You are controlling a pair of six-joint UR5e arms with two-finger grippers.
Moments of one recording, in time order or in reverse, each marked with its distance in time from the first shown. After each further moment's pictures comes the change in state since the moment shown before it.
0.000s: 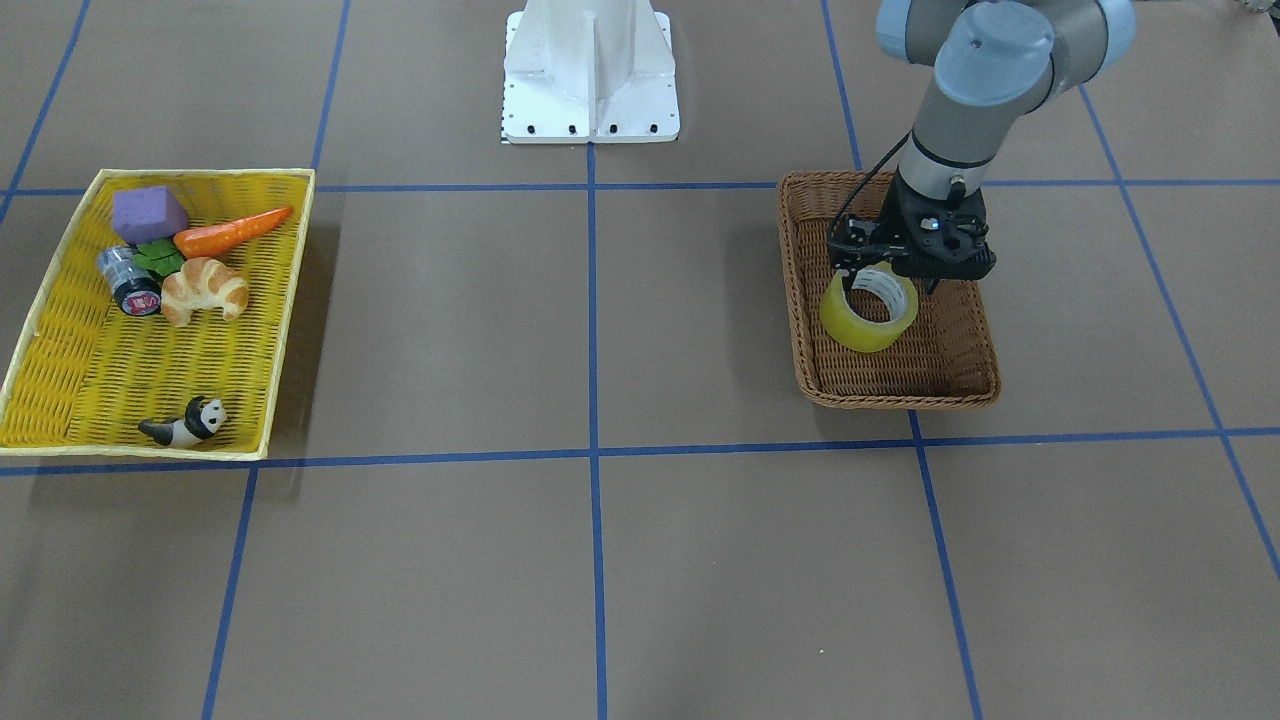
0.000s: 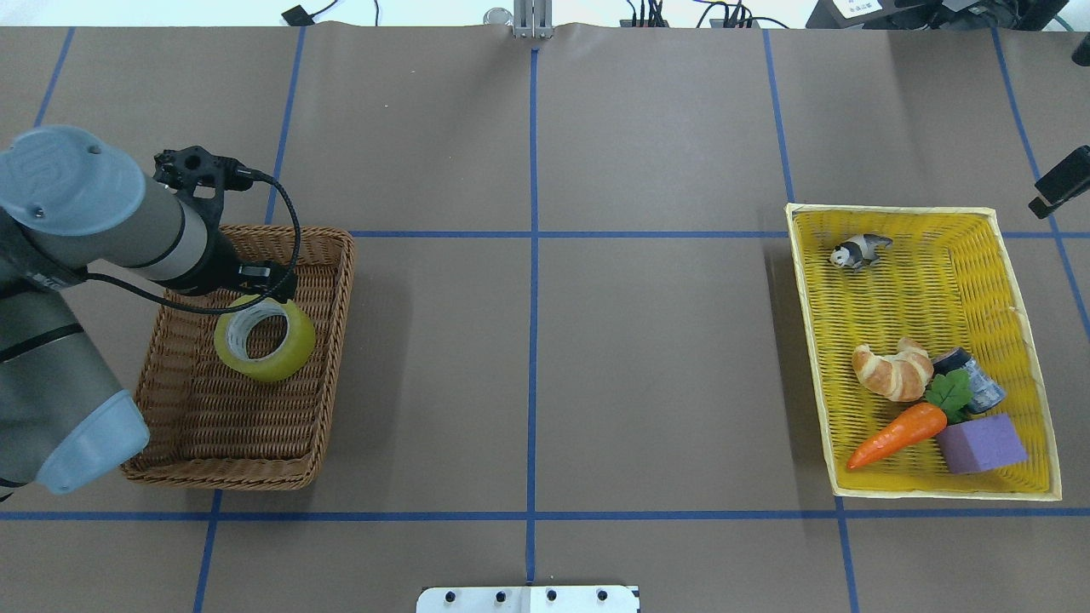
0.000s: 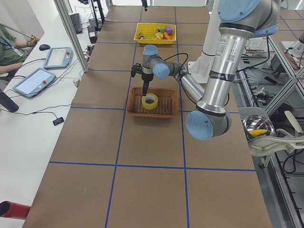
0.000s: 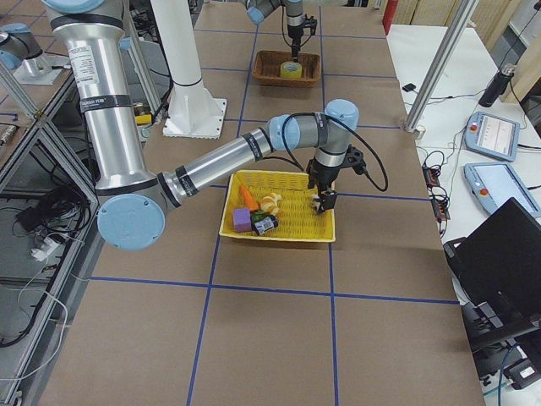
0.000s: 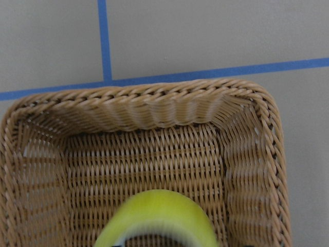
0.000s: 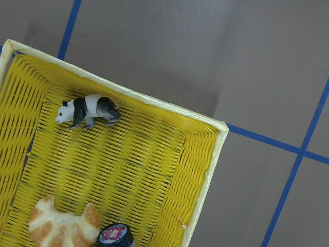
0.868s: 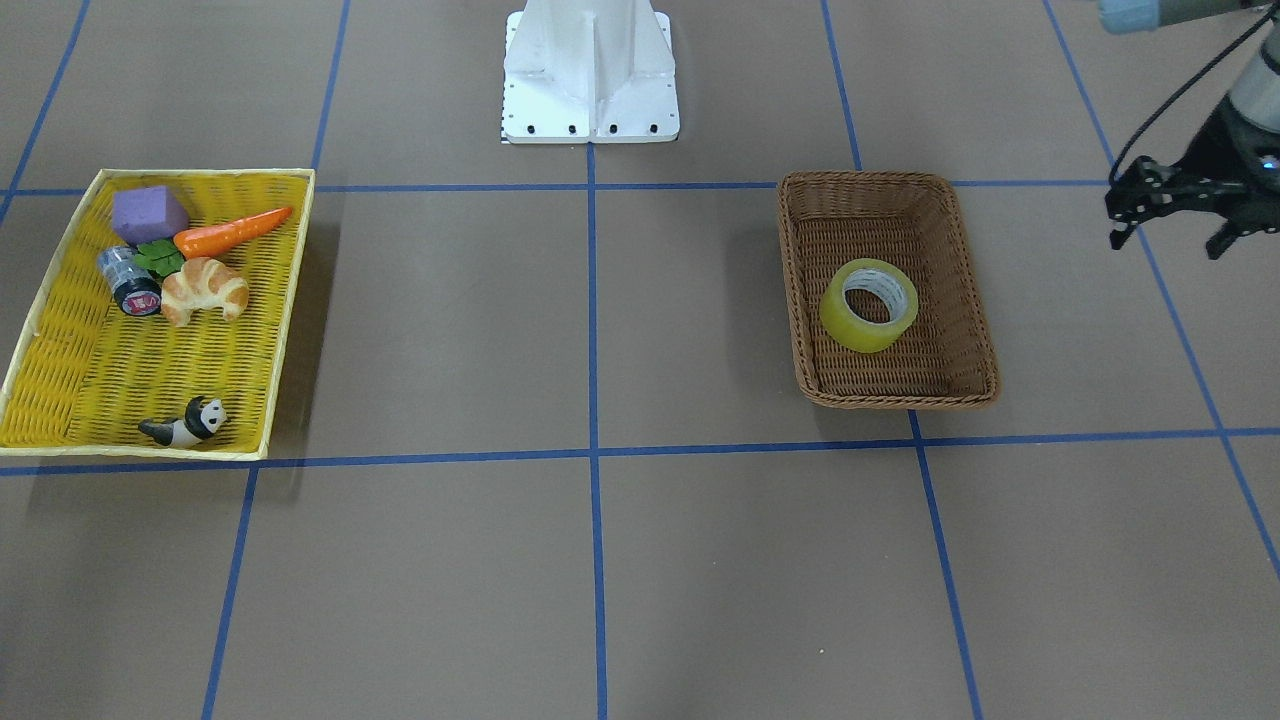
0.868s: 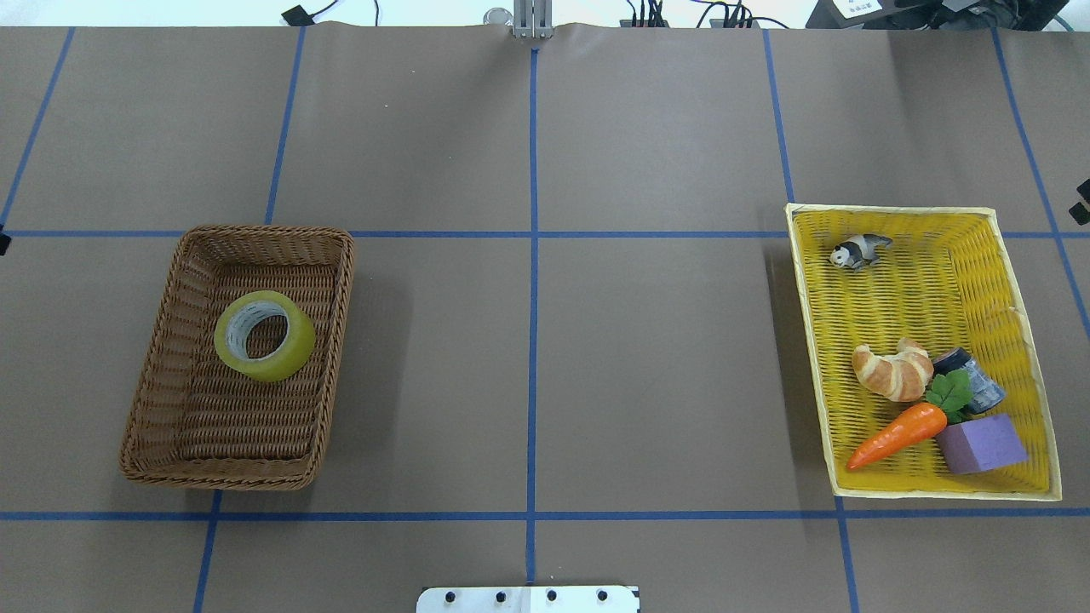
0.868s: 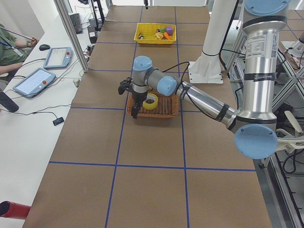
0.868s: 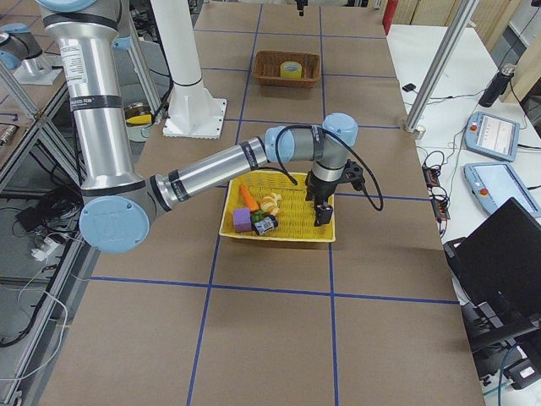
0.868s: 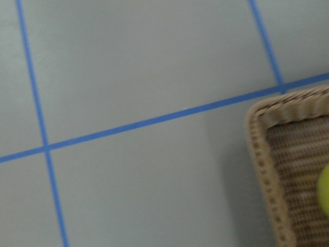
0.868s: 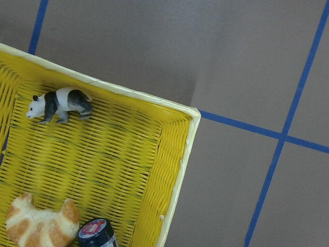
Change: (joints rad) left arm -0.491 0.290 -0.020 0.019 -0.245 0.599; right arm 0.065 -0.054 -0.020 0.008 0.020 -0.014
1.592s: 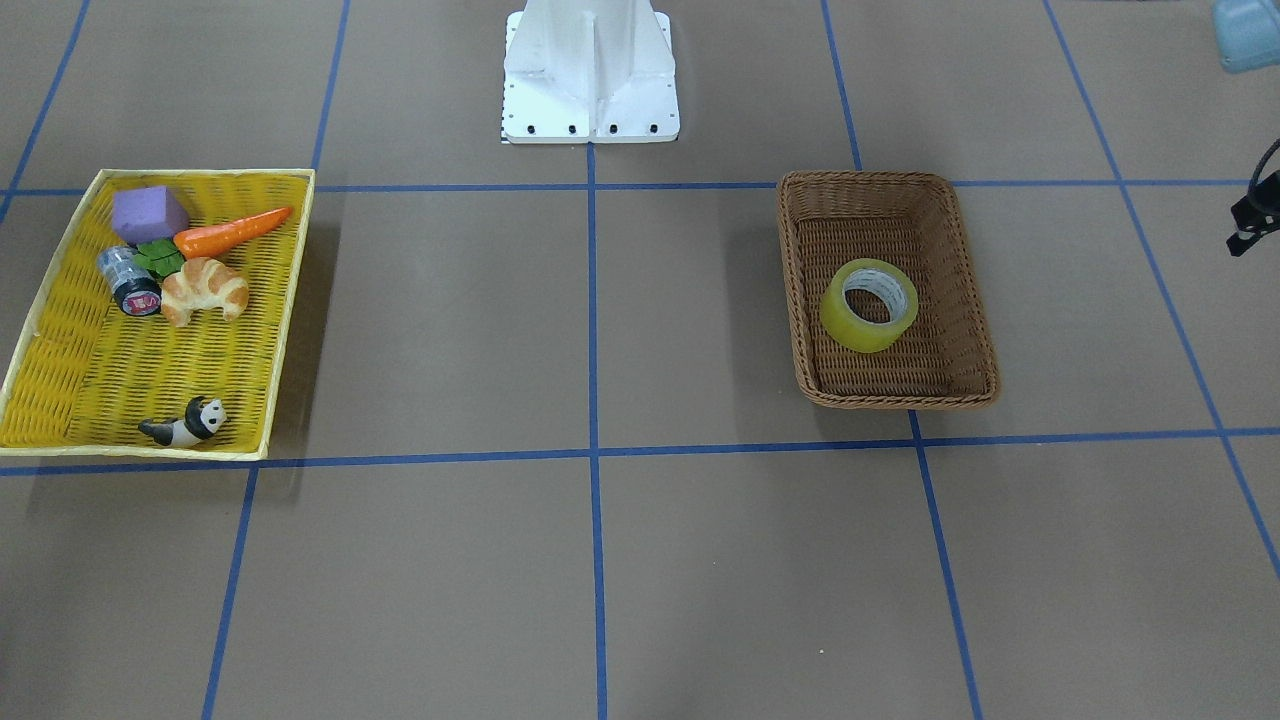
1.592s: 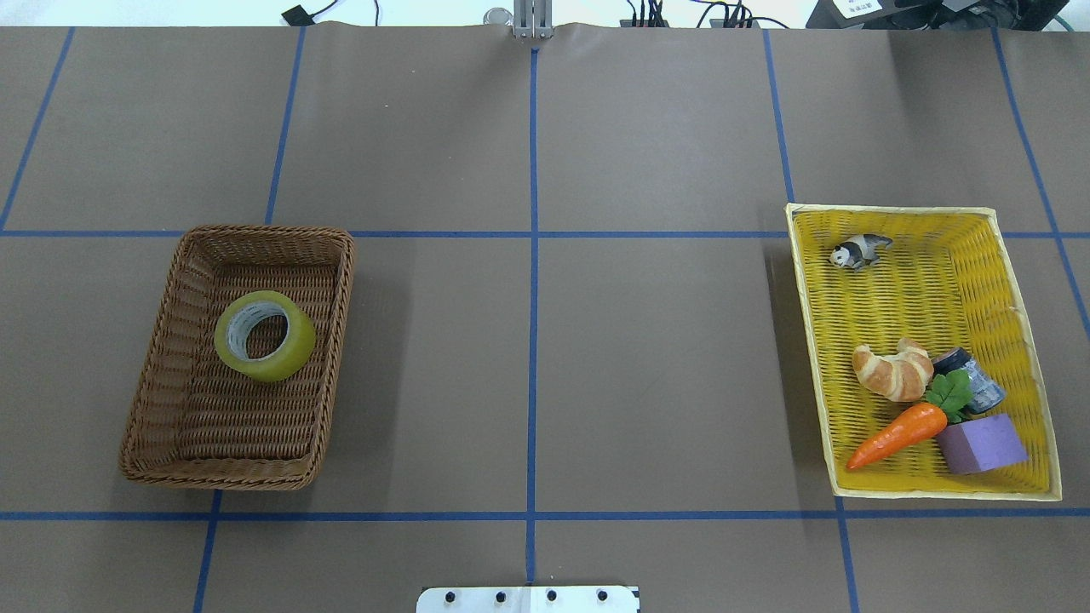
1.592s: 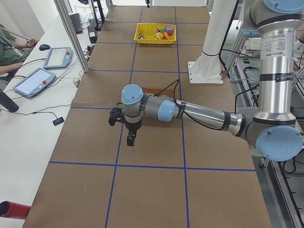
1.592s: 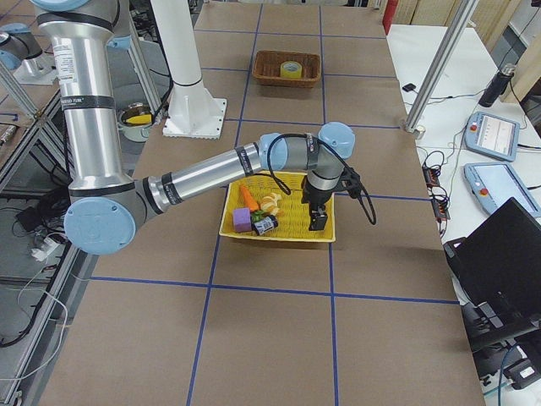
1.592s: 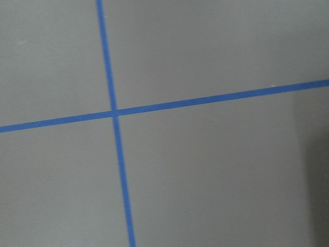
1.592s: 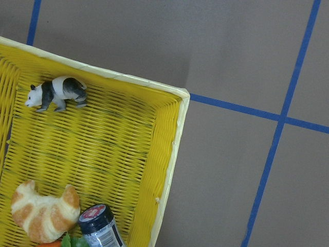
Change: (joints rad) left arm -0.206 0.015 0.168 -0.024 -0.145 0.170; right arm 0.038 -0.032 -0.001 0.000 0.067 -0.033
